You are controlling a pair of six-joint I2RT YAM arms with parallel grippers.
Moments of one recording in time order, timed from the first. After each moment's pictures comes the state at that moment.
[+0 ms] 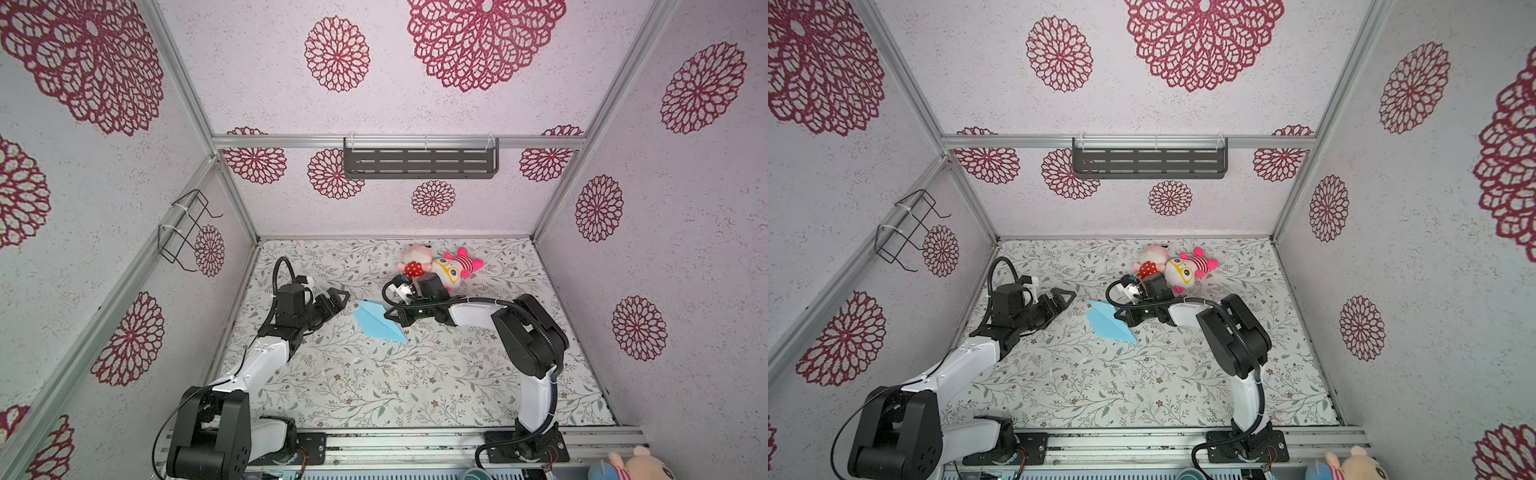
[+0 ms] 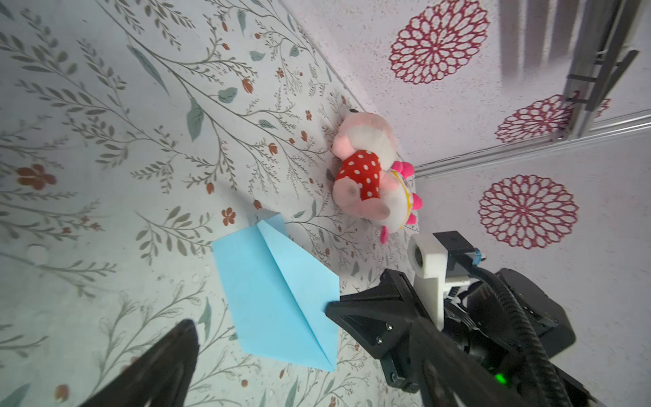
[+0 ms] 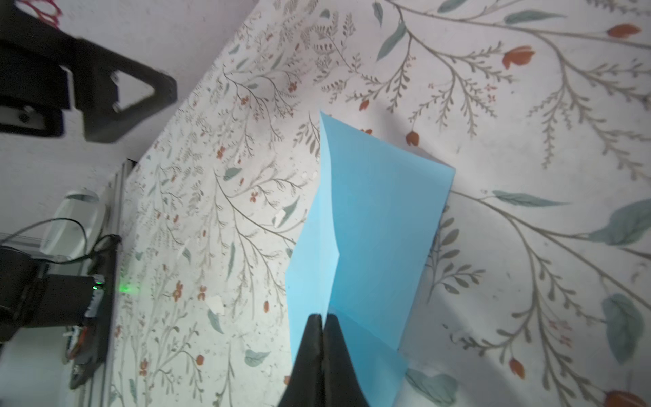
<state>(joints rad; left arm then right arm) -0.13 1.27 0.61 0.10 0.46 -0.82 0.60 1.95 1.13 0.14 -0.69 0.19</state>
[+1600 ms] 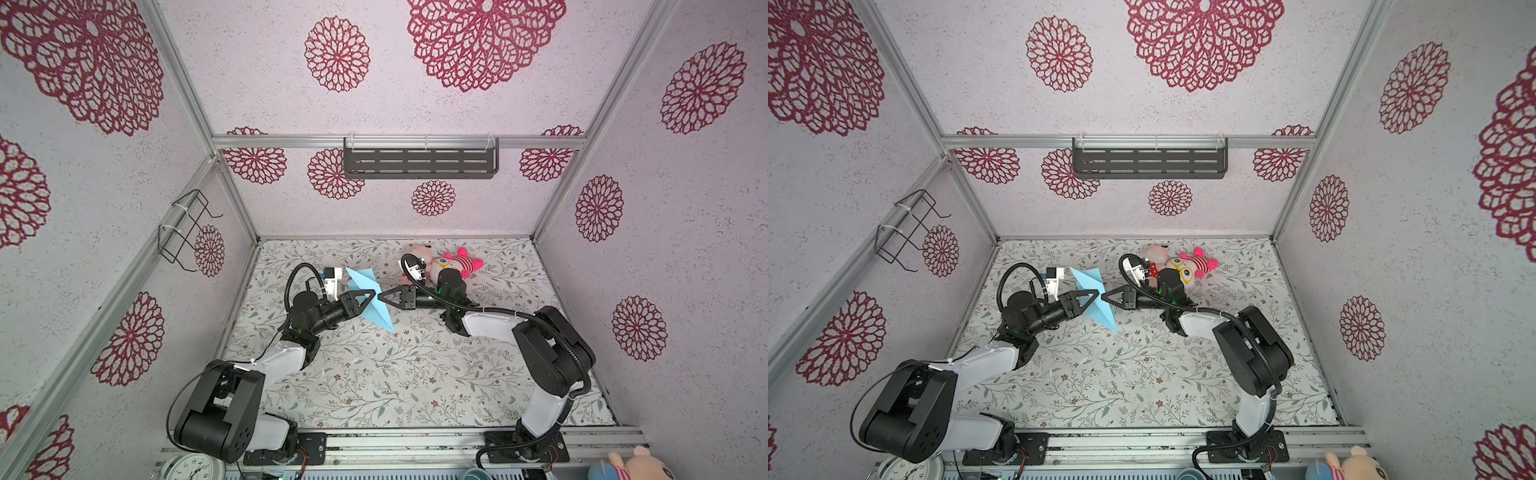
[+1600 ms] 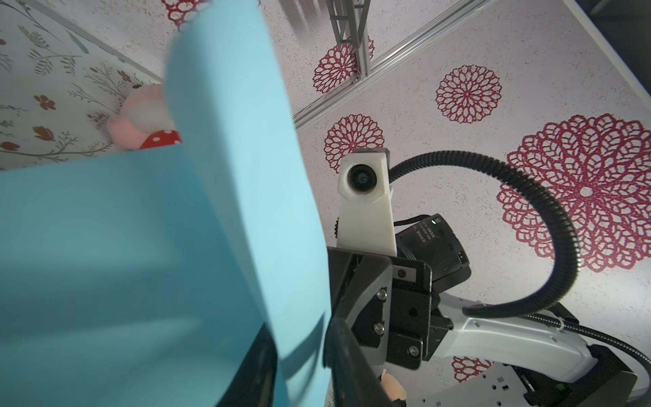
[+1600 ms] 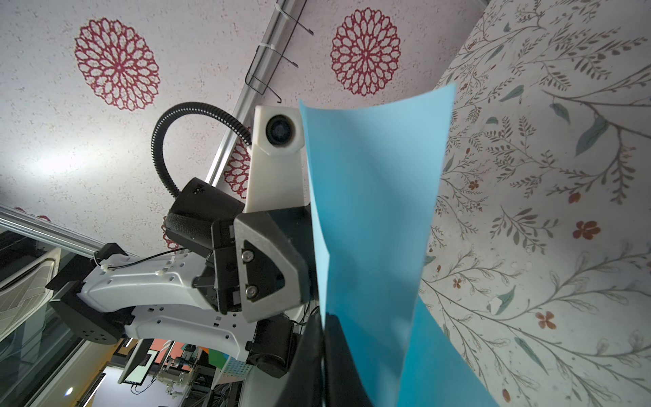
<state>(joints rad) -0.29 1.39 0.51 0.84 0.68 -0.98 0.60 1.80 0.97 0.81 -0.91 1.01</state>
